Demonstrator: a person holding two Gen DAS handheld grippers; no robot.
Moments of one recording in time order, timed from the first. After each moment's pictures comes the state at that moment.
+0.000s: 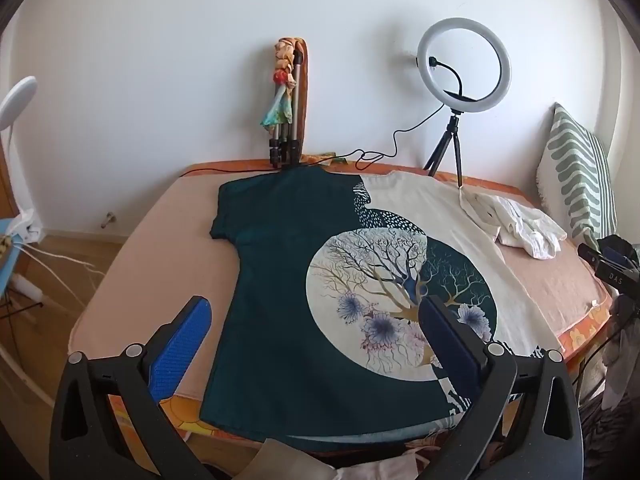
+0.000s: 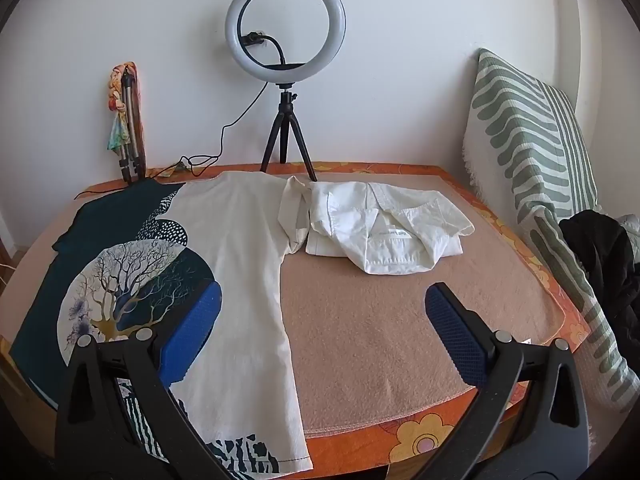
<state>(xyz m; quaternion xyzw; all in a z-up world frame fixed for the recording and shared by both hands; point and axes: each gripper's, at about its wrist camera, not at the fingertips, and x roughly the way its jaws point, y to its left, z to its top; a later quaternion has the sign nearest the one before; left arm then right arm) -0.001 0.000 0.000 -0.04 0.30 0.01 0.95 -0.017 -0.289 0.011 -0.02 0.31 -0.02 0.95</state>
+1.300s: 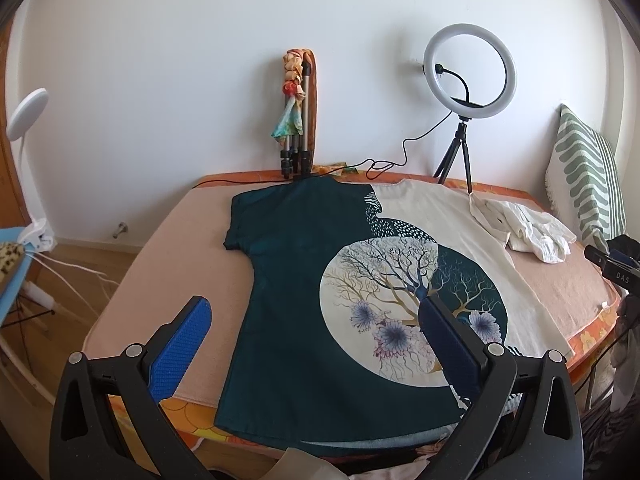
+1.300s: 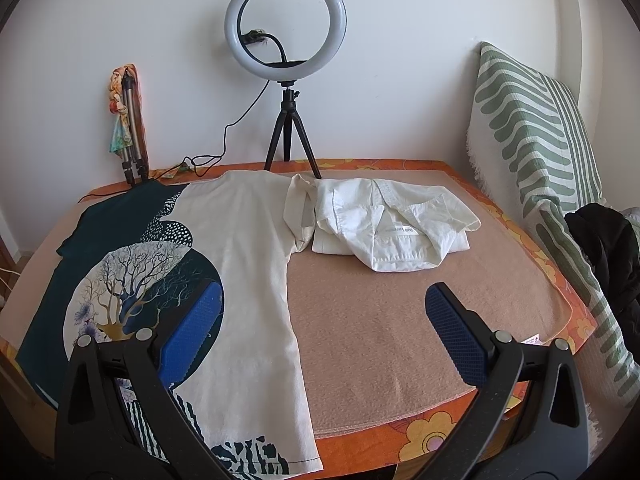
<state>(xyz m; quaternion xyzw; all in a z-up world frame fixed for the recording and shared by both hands) -0.002 0.001 0.003 -0.03 0.30 0.03 0.95 -0.015 -0.287 0.008 -0.02 0.31 -0.01 0.95</state>
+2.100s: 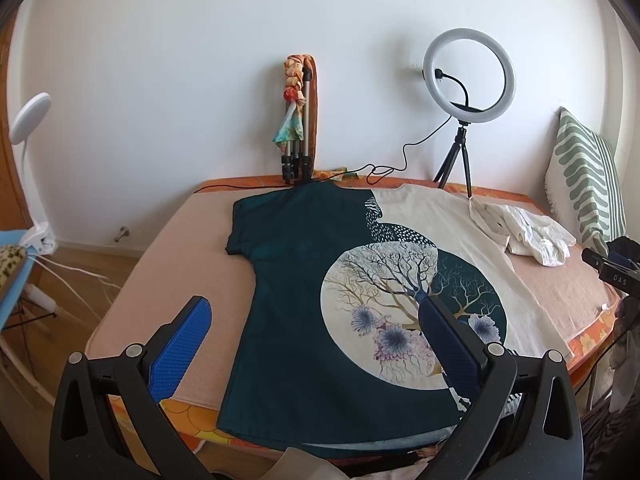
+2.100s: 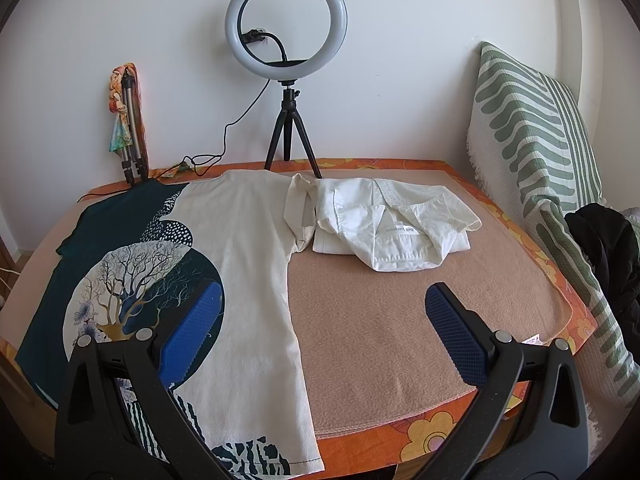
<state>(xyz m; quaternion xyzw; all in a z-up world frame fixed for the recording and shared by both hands) -0.005 0.001 0.008 -0.03 0.29 0.04 0.96 -0.014 -0.286 0.008 -0.01 0.31 -0.01 0.95</state>
